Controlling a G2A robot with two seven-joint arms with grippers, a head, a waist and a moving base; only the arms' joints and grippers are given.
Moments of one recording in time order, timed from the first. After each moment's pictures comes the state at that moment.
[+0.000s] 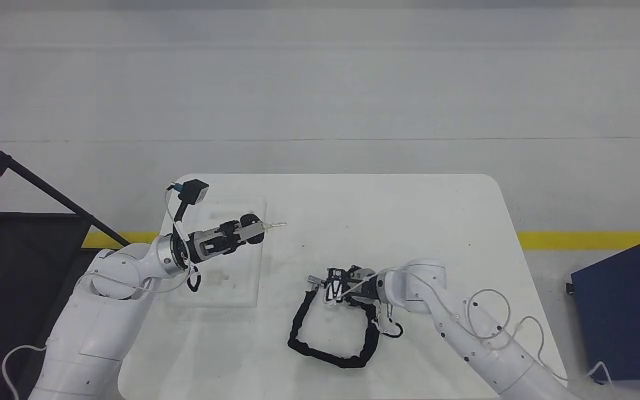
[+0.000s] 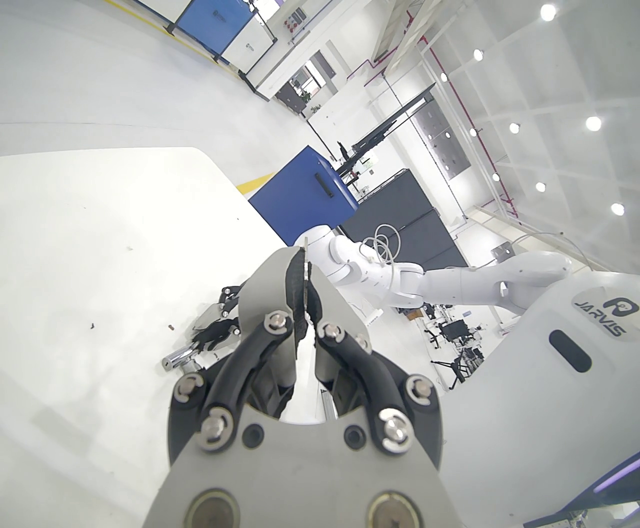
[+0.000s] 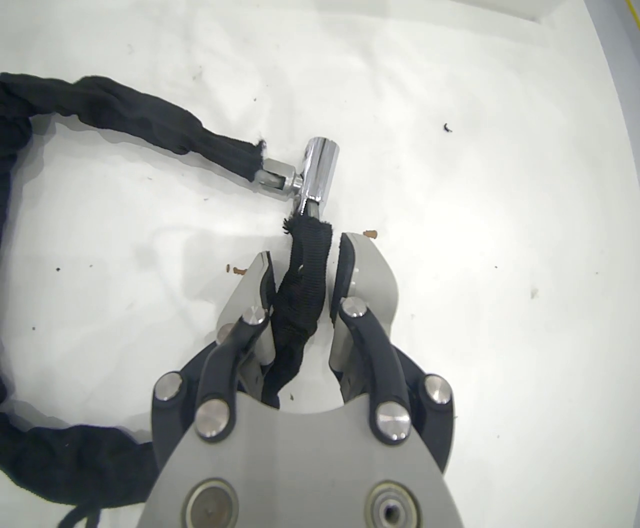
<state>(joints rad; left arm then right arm) 1.25 -0.94 -1.39 -1.53 -0.36 -0.69 -0.99 -1.00 -1.16 0.76 -1.40 -1.45 -0.77 0.35</state>
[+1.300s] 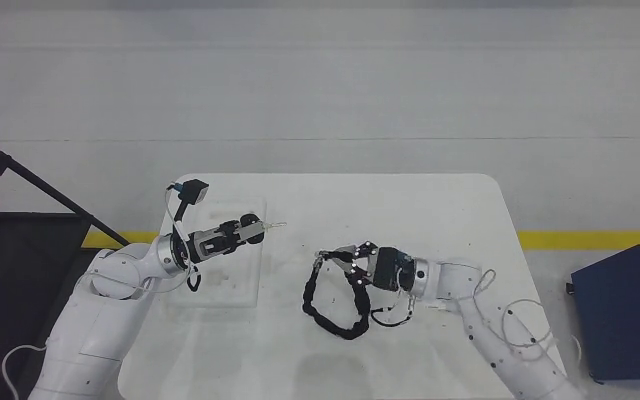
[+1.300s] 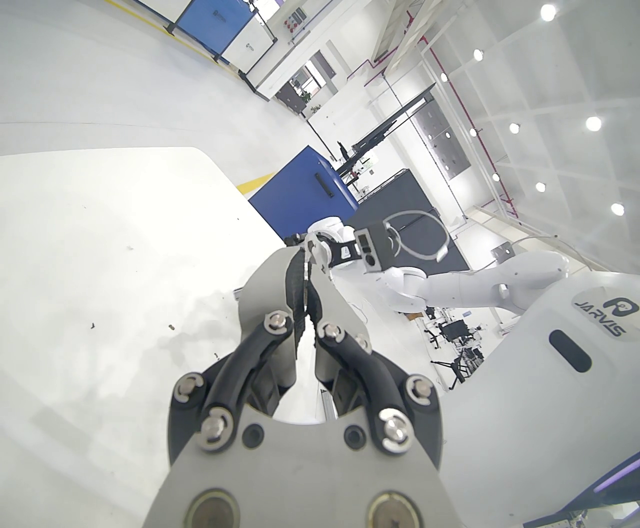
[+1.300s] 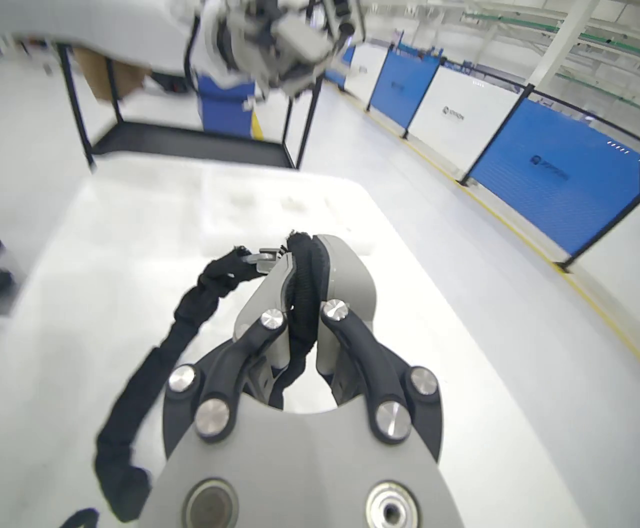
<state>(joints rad) 1.25 -0.94 -1.39 -1.53 -0.36 -0.69 -0.99 -1.10 -1.10 0.97 -1.43 -1.43 -0.84 -0.50</state>
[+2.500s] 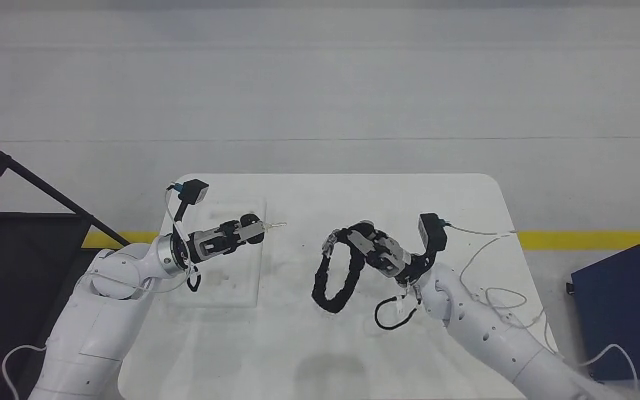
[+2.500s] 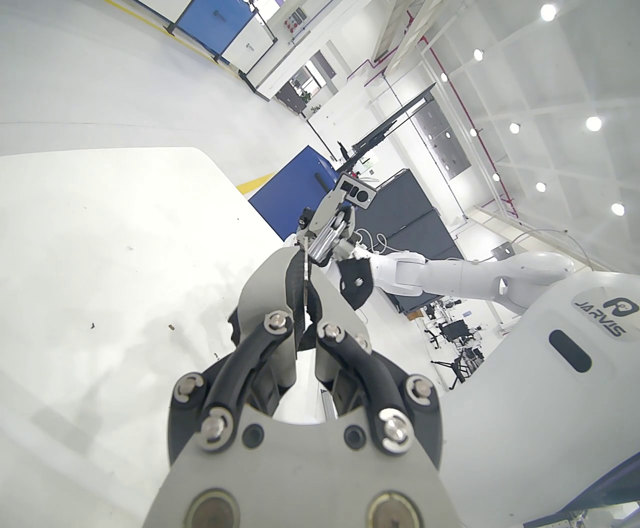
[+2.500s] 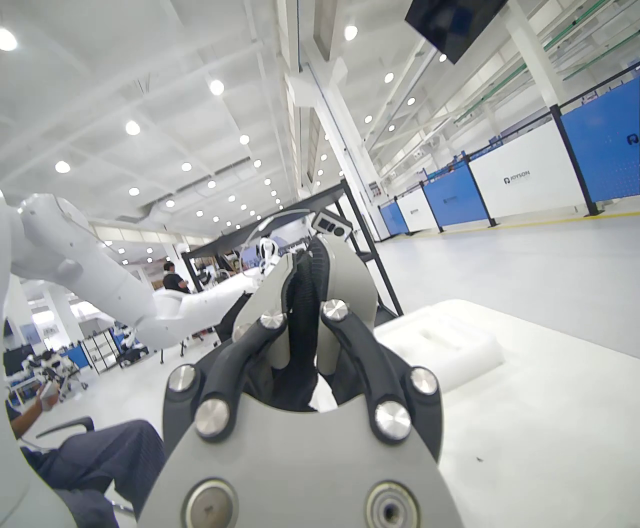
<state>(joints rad) 1.25 -0.94 -1.39 -1.53 -0.36 -0.69 -0.99 -0.89 -1.08 0.57 -1.21 -0.75 -1.01 -0.80</state>
